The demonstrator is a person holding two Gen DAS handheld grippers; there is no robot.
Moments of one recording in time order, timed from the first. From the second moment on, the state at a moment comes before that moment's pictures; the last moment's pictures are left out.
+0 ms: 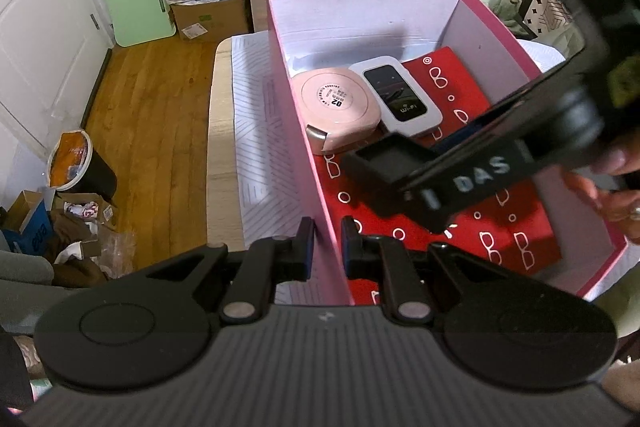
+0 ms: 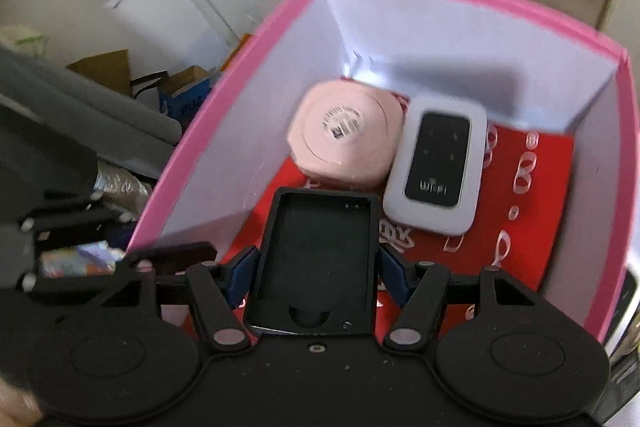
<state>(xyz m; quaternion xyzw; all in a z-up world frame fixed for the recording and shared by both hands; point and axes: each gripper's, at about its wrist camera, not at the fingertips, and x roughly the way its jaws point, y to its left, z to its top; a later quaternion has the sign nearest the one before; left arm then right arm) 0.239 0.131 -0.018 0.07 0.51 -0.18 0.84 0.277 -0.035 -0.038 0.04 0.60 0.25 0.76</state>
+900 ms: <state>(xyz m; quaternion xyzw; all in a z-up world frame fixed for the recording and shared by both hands) 0.239 0.134 -0.018 0.05 0.50 -0.18 0.84 0.168 -0.161 0.071 0.06 0.46 0.23 0.86</state>
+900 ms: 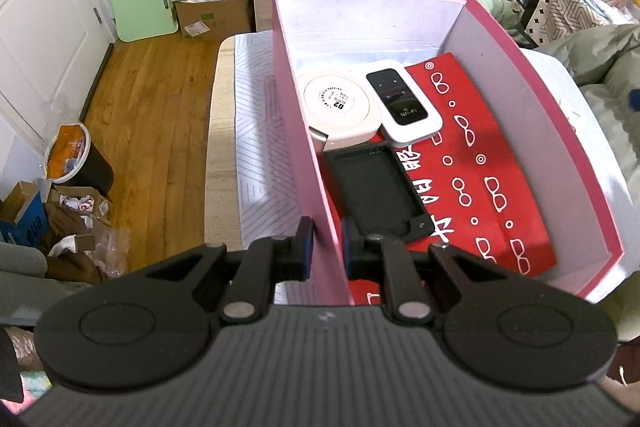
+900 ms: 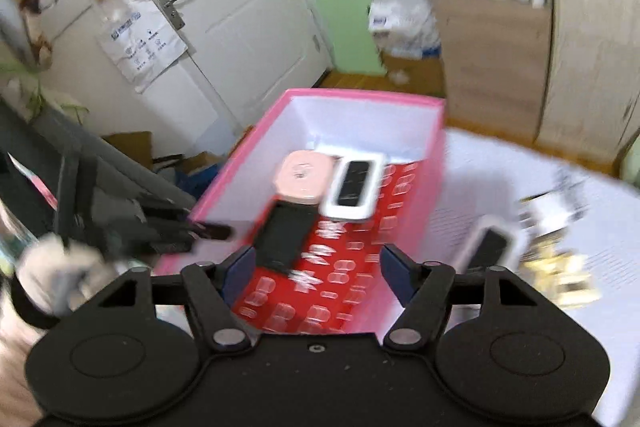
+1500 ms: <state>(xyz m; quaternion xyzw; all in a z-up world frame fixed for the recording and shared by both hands) 0.239 0.129 -0.019 0.05 0.51 -0.16 0.84 0.122 -0.276 -0.051 -0.06 0.35 0.11 0.93</state>
